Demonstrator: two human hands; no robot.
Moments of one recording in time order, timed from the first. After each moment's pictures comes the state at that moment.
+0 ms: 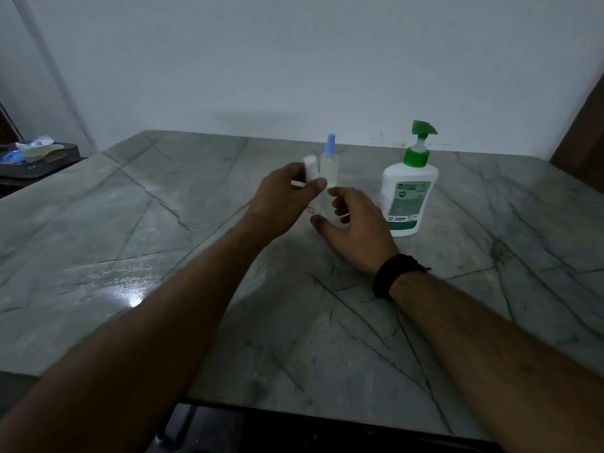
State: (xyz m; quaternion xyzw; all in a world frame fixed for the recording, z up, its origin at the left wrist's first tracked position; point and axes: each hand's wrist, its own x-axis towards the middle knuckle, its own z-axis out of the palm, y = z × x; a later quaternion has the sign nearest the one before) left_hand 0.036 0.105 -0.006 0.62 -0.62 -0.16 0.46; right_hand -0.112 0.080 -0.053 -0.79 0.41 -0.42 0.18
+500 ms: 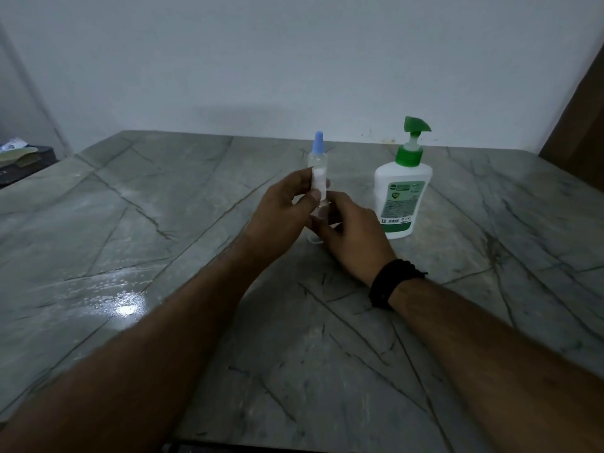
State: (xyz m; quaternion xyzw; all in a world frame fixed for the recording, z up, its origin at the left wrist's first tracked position) left_hand 0.024 0.105 -0.027 0.53 -0.64 -0.21 0.52; right_hand -0.115 0.082 -0.052 -0.79 0.40 -0.42 0.22
